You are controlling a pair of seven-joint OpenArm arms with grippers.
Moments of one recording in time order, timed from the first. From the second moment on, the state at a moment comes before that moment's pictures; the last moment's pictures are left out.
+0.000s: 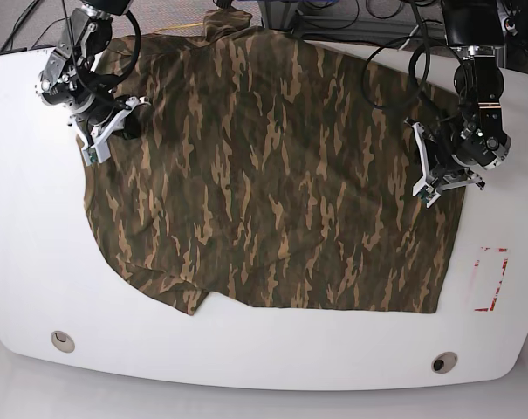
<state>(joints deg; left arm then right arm) 2.4 -18.8 -9.2 95.3 -10.8 -42.1 64.7 -10.7 8.3 32.7 87.9 23.4 41.0 -55.5</state>
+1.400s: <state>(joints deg) -13.4 -15.2 -9.2 69.7 -12.0 -41.8 53.9 17.6 21.2 21.8 44.1 18.1 41.5 -31.2</state>
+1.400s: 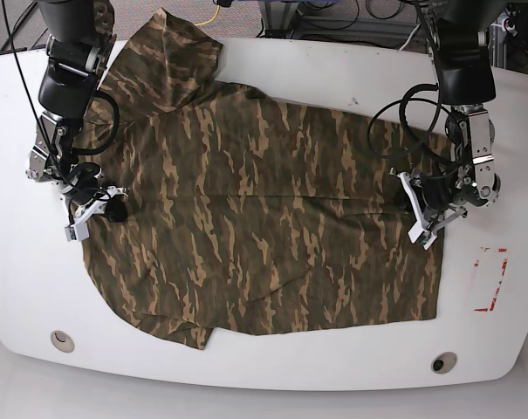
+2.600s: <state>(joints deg) -2.5 -16.5 -20.0 104.9 -11.2 -41.9 81.4 16.5 20.9 21.7 46.2 18.1 41.0 -31.2</state>
